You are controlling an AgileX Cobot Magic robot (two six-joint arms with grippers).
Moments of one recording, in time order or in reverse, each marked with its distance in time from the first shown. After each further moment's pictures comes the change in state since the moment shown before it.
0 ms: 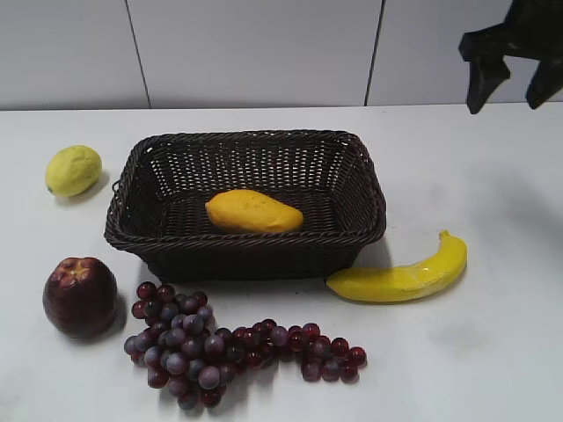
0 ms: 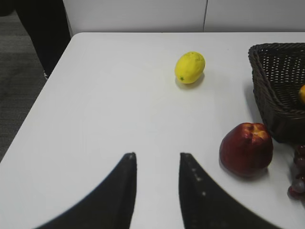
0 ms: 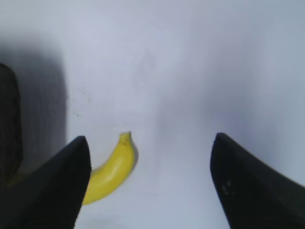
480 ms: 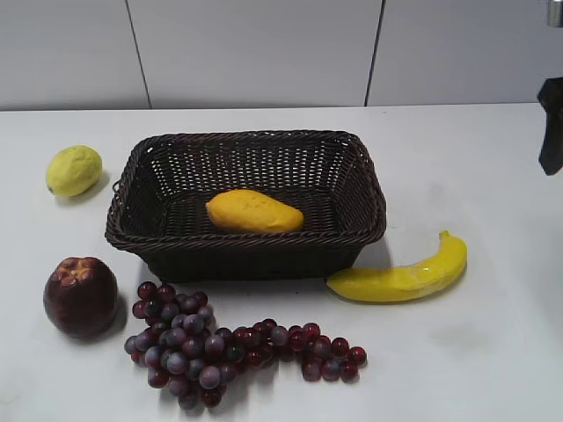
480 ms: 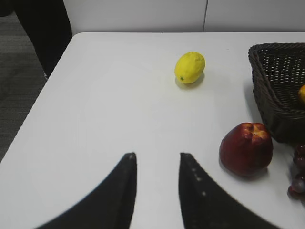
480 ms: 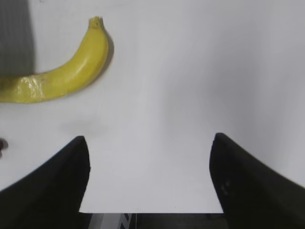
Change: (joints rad) left arm 0.000 0.000 0.000 0.000 0.000 0.000; right arm -0.053 -0.355 0.439 0.000 -0.002 0.002
